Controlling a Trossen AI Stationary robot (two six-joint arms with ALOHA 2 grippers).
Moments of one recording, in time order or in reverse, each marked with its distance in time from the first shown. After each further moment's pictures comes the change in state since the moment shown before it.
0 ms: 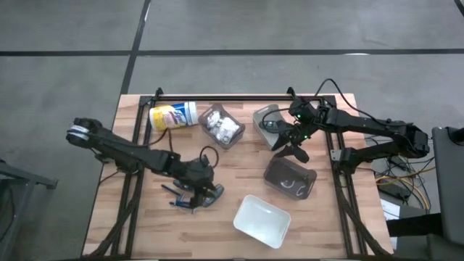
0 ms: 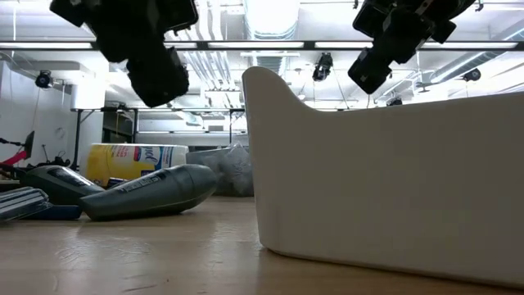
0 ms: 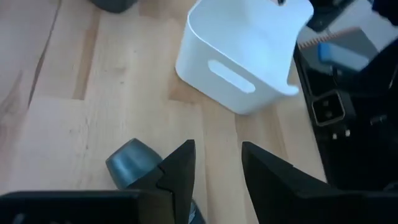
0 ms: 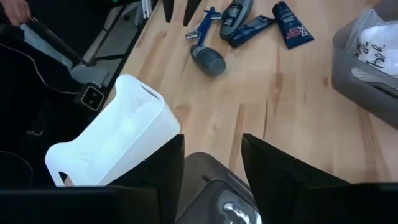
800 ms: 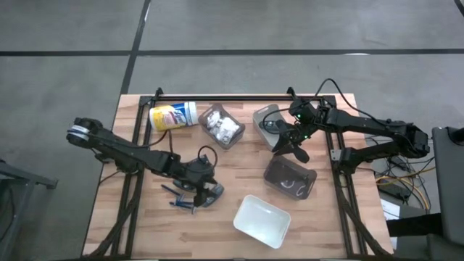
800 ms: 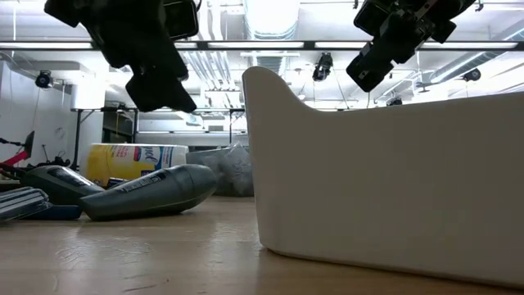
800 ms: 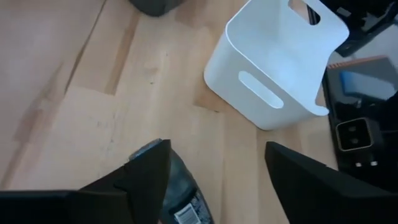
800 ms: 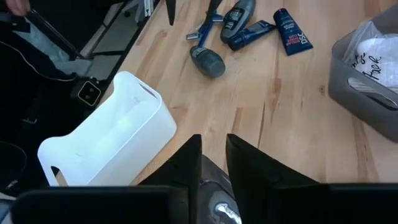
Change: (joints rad) left arm -0.010 0.004 -0.016 0.014 -0.115 -0.099; right arm 0.000 0.000 0.000 0.005 0.002 -0.054
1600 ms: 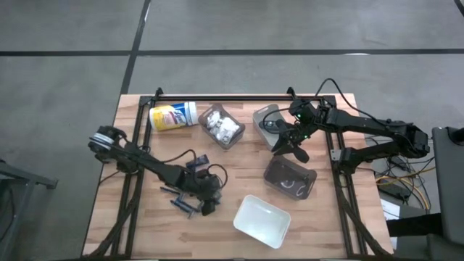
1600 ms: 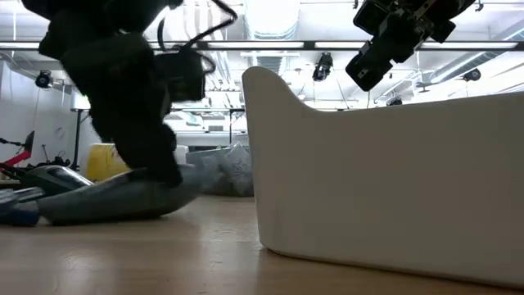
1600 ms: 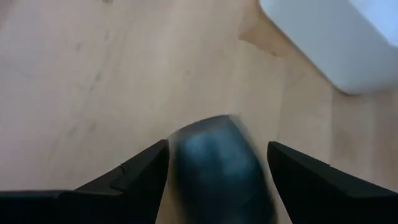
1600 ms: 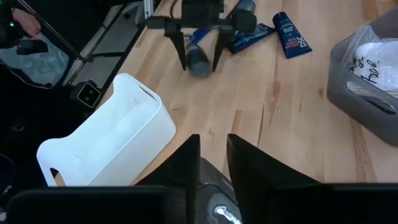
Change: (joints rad) left arm -0.076 0.296 0.011 0.086 -0.086 -0.123; right arm 0.000 0.000 0.002 0.009 0.000 0.000
